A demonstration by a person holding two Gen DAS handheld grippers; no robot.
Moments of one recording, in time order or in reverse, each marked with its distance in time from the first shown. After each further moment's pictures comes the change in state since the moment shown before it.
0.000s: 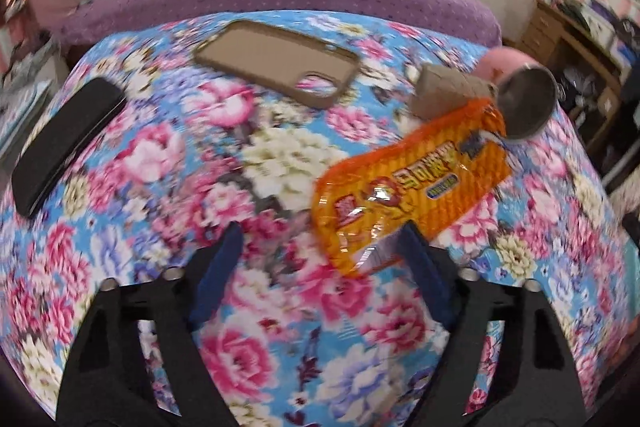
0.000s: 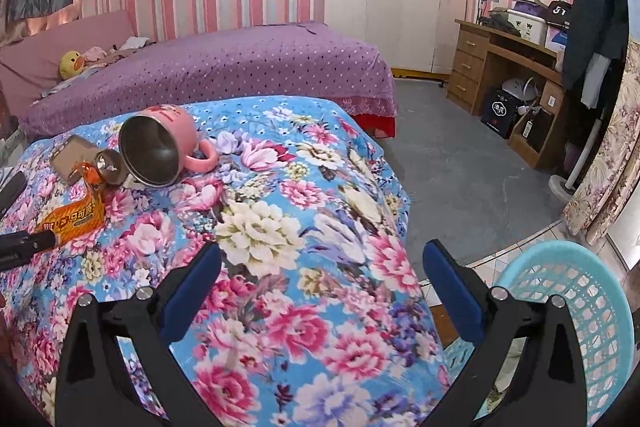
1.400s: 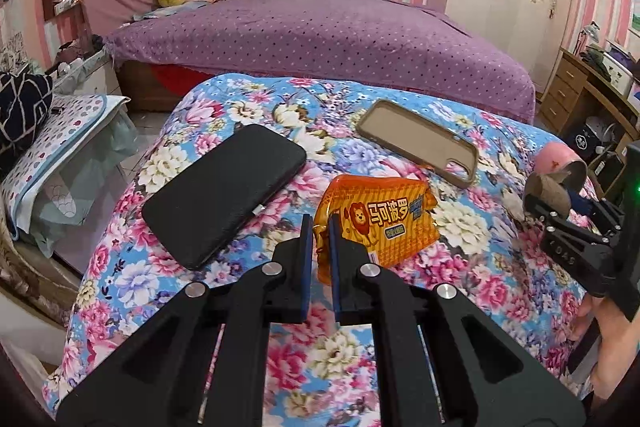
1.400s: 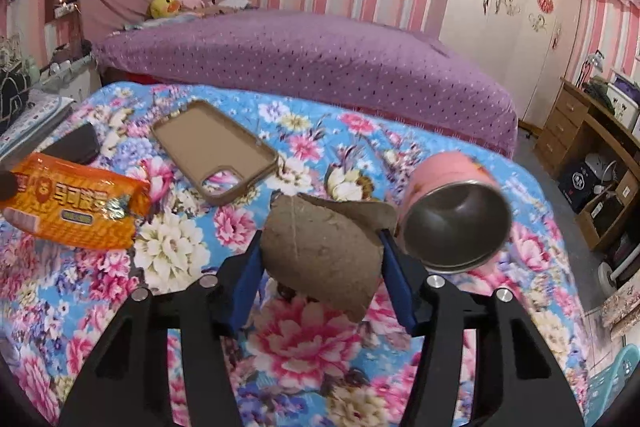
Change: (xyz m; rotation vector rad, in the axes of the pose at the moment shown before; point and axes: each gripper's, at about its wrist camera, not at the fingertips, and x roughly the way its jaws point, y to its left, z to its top) left arm -0.077 0.142 0.012 -0.107 -0.160 0.089; right arm 0.029 0.227 0.032 -0.292 -0.003 0.216
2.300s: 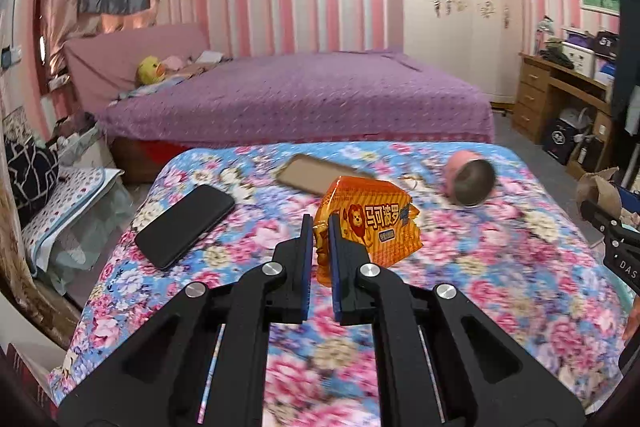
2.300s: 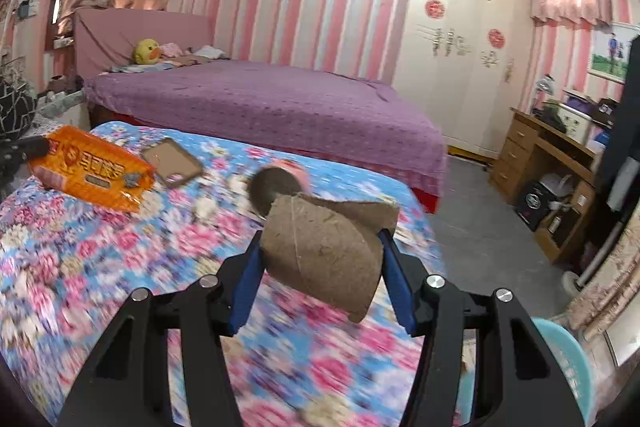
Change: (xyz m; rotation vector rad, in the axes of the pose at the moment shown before) left arm -0.109 -0.108 -0.038 0.153 -0.236 -0.023; right arm -0.172 -0.130 -0.071 0.032 -0.187 -0.117
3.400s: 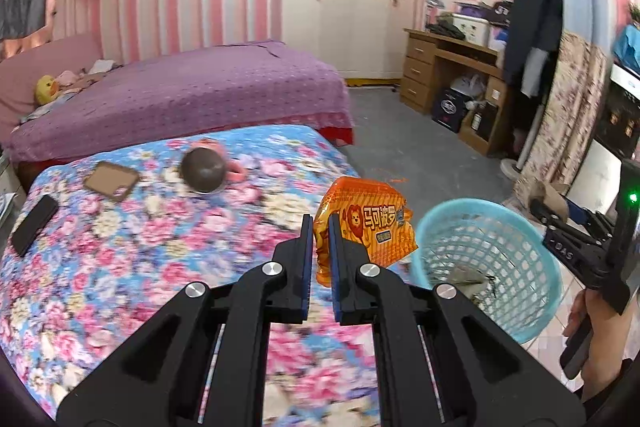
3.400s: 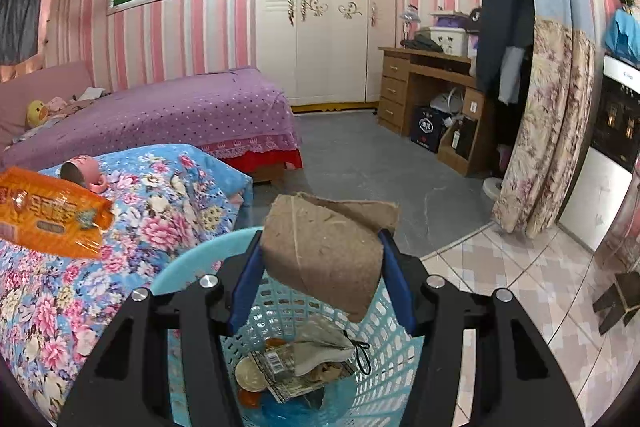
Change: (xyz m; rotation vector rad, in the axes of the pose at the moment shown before) left arm -0.071 -0.278 -0.019 0.131 0.053 -0.350; right arm -0.063 -0.262 -0.114 0.332 0.059 -0.292
